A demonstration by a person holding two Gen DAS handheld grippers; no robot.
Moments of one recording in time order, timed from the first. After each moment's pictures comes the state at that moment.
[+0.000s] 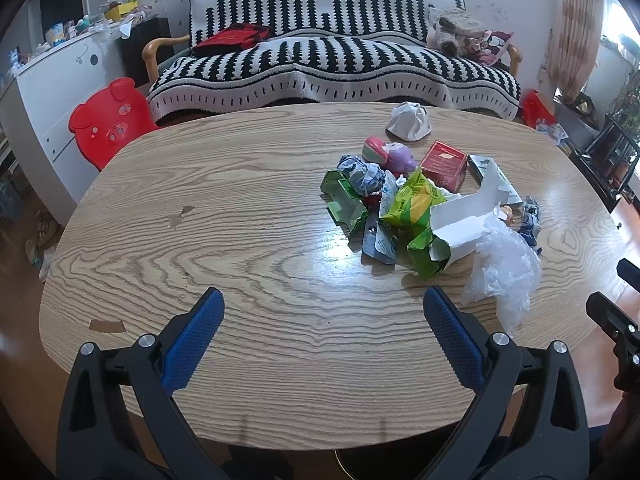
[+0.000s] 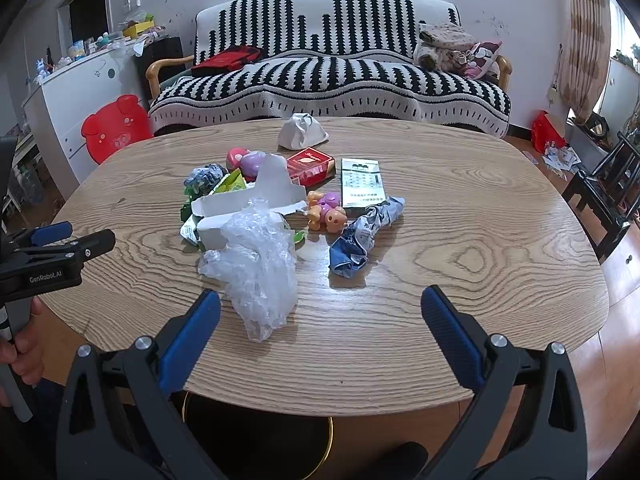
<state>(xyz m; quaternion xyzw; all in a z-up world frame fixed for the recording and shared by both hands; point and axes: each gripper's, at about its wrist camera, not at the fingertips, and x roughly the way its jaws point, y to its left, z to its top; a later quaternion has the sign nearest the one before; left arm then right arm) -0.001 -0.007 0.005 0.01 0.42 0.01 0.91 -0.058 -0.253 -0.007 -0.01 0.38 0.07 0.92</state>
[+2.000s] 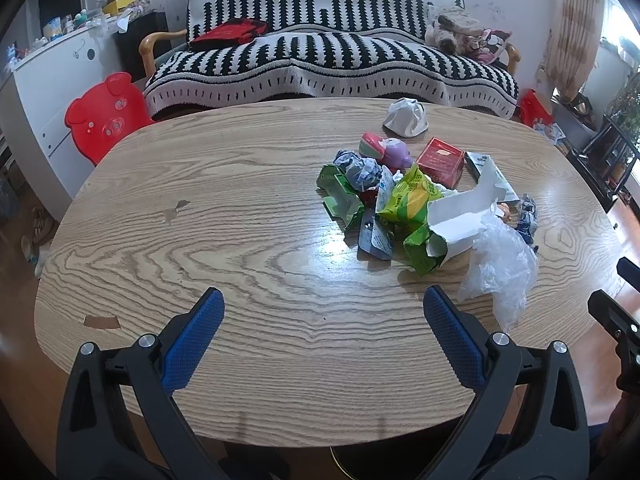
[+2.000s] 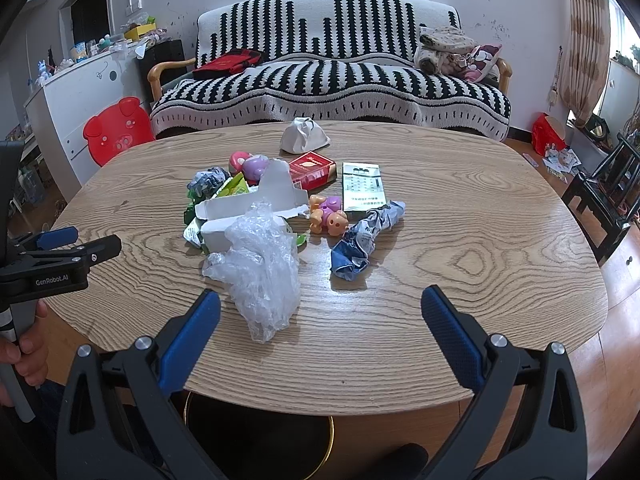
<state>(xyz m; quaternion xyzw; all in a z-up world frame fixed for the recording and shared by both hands) -0.004 -0.005 0.001 0.00 0.43 0.00 0.90 -0.059 -0.253 -0.004 -0.01 0.38 0.07 0.92</state>
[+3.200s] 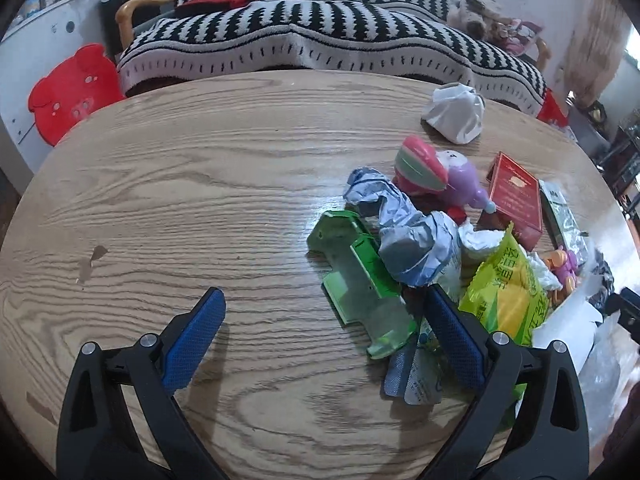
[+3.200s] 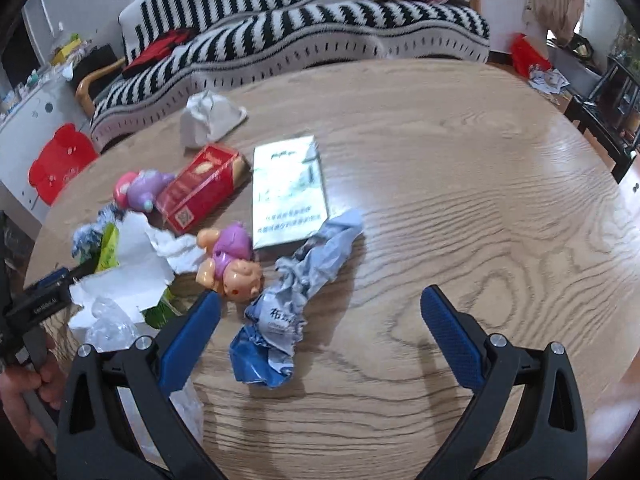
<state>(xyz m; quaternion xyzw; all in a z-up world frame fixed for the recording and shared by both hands) 0.142 0.002 -0.068 -0.03 0.47 0.00 0.88 0.089 -0.302 -0.075 0.07 0.48 0.02 0.88</state>
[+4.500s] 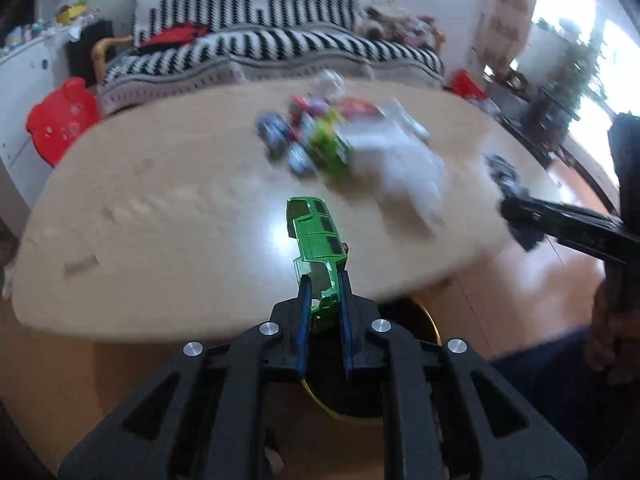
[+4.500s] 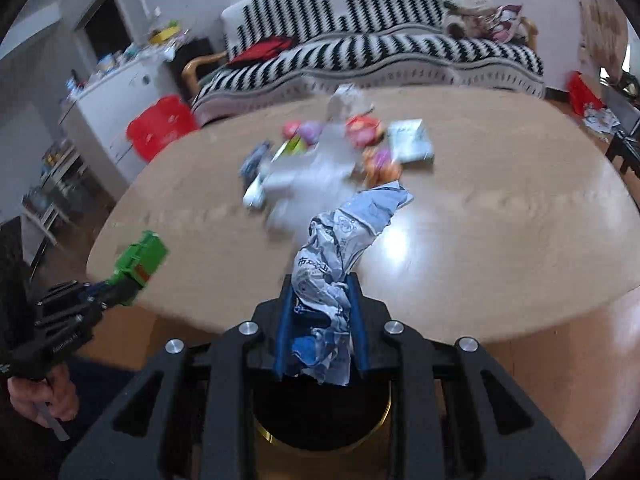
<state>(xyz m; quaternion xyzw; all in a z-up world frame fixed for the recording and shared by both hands) -0.131 -0.010 -0.011 0.00 0.44 -0.13 0.89 -0.127 -0.243 -0.022 0.06 0.43 0.16 0.89</state>
